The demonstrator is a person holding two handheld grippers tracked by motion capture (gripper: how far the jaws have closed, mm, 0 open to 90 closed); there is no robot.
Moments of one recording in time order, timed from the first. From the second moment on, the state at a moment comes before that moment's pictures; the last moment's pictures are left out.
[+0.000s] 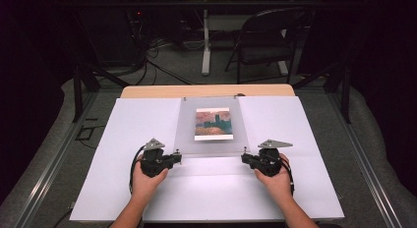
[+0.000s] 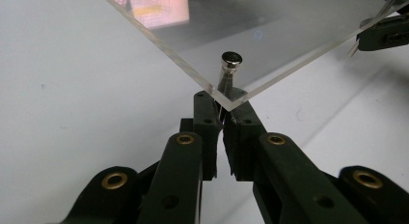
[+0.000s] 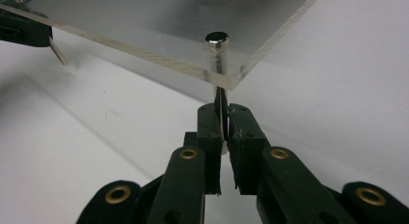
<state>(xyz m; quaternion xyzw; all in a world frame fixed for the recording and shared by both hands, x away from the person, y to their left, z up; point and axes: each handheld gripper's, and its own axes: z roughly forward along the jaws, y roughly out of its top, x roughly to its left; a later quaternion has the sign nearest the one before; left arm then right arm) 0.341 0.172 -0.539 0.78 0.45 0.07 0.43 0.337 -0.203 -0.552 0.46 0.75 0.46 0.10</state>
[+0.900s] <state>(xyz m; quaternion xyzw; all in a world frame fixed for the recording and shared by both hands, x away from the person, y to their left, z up) 0.337 0.177 -0.546 0.78 0.45 0.06 0.43 0.334 -0.201 -0.561 0.47 0.76 0.44 0.08</state>
